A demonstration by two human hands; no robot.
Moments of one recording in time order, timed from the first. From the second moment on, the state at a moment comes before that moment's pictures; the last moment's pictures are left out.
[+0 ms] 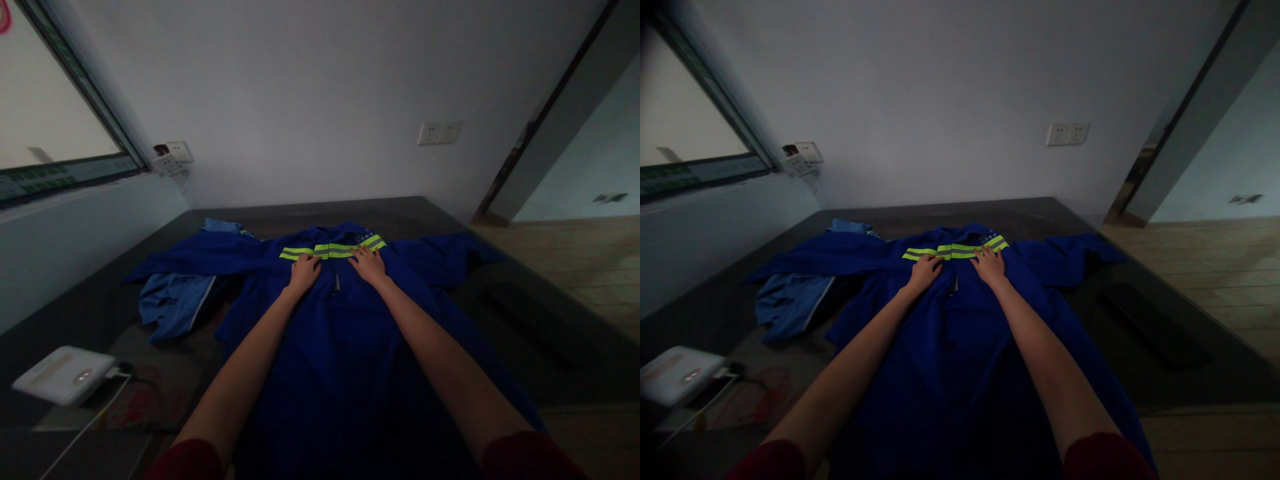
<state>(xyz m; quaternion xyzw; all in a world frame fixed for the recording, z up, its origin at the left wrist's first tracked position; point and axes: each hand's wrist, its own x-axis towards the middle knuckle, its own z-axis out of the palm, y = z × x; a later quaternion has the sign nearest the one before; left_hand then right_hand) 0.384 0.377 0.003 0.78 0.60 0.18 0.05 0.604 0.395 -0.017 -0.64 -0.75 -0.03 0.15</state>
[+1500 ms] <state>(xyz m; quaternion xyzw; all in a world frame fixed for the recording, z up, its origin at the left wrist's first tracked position) 0.401 0.357 0.027 0.82 0.51 0.26 0.09 0.560 0.335 0.009 -0.54 -0.79 0.08 0.27</state>
